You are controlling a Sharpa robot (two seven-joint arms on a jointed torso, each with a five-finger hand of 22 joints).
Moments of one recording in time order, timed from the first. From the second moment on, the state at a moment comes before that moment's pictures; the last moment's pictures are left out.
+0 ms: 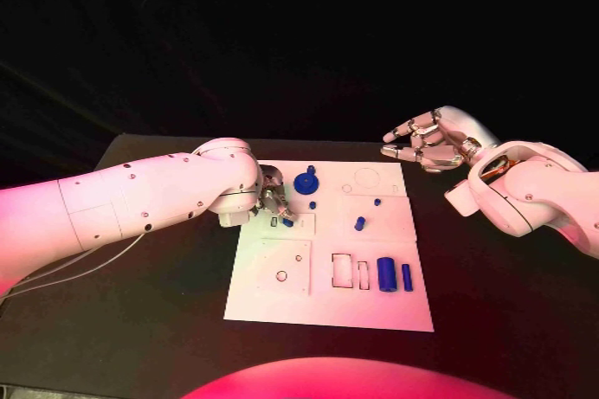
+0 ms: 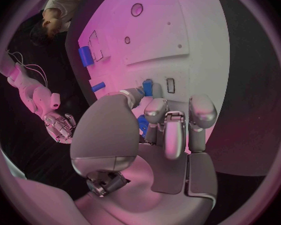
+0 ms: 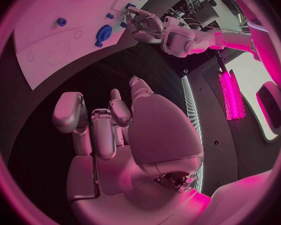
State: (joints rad) left arm 1.27 -0.66 -0.06 1.43 -1.04 0.18 -0.70; left_hand 1.28 -0.19 0.58 0.27 0.06 1.02 0.05 0.44 0.77 1.38 -0.04 1.11 1.09 1.46 -0.08 1.53 1.31 0.12 1.26 0.03 1.34 1.04; right arm 1.33 -0.94 -0.12 1.61 -0.85 -0.45 0.09; right_hand 1.38 -0.07 0.00 0.23 0.34 0.99 0.14 0.17 0.14 1.27 0.06 1.23 1.19 1.47 -0.01 1.44 1.31 0.08 1.32 0.09 1.13 1.24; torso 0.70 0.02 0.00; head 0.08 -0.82
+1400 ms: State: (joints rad) left arm 1.27 -0.64 -0.06 1.42 -1.03 0.21 -0.70; left_hand 1.12 -0.14 0.42 0.25 0.06 1.09 0.00 0.45 0.79 1.41 -0.06 1.15 1.13 1.46 -0.10 1.53 1.31 0.10 1.31 0.02 1.37 1.11; right arm 1.33 -0.94 -0.12 1.61 -0.85 -0.45 0.09; right_hand 1.37 -0.07 0.00 0.24 0.34 0.99 0.14 0.17 0.14 1.27 0.06 1.22 1.19 1.47 -0.01 1.43 1.31 0.08 1.32 0.09 1.13 1.24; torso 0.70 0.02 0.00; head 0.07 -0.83
